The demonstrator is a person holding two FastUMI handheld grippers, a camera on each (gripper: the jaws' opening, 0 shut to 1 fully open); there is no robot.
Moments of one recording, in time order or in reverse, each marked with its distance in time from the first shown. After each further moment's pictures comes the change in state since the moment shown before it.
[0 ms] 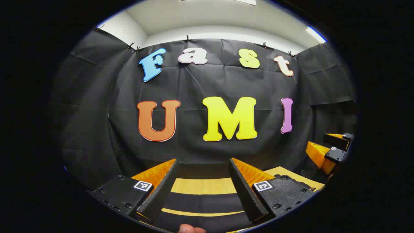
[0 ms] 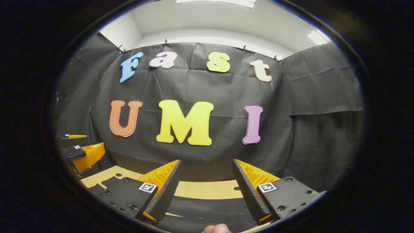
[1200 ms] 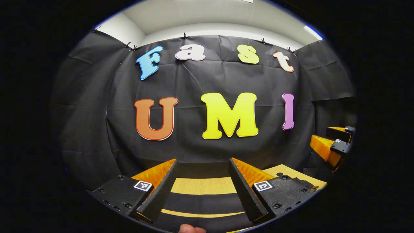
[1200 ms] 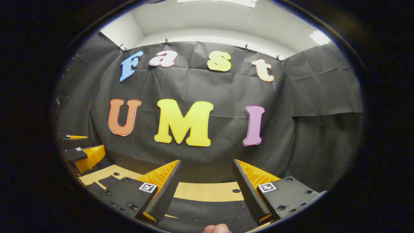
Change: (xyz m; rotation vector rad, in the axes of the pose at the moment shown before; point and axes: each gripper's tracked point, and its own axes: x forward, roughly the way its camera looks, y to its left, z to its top) left arm 0.021 -0.005 -0.012 0.019 0.024 0.005; right arm 0.025 -0.018 0.003 -0.015 -0.004 0.011
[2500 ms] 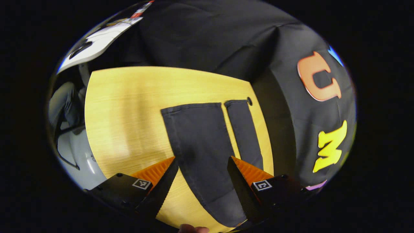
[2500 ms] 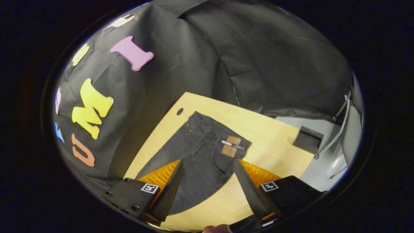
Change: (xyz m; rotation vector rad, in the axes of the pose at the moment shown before) left arm -0.128 0.158 -0.308 -1.220 0.718 0.624; right arm -0.090 -0.222 -0.291 0.847 0.810 -0.359
